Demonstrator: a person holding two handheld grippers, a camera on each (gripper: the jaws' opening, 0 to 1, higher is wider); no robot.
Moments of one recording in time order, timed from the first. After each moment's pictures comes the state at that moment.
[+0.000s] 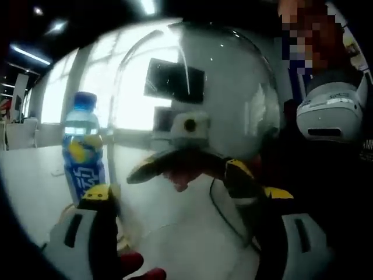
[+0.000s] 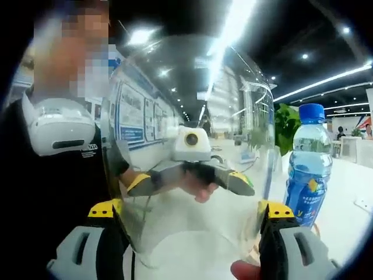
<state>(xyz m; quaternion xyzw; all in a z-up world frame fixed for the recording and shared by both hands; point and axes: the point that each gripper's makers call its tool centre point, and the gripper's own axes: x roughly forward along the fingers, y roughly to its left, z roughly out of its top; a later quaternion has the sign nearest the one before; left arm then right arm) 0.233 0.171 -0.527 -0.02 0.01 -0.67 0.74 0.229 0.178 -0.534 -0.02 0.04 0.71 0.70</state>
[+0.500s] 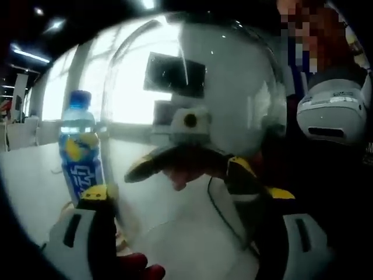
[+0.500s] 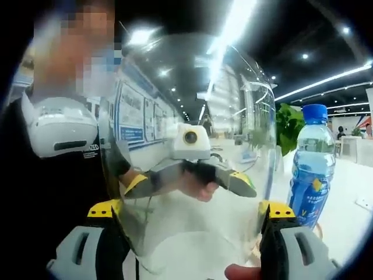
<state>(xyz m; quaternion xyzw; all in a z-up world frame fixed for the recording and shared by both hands) 0.227 0.170 -0.529 -0.01 0.04 -0.66 0.75 0.223 0.181 -0.531 -0.02 0.05 0.71 0.70</state>
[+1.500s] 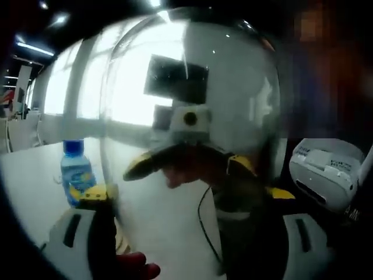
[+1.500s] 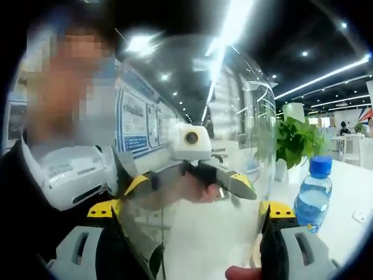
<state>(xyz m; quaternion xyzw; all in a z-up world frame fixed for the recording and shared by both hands) 0.210 0.164 -0.440 -0.03 0.06 -0.66 0.75 0.206 0.177 -0.441 0.00 0.06 0.72 0.69</state>
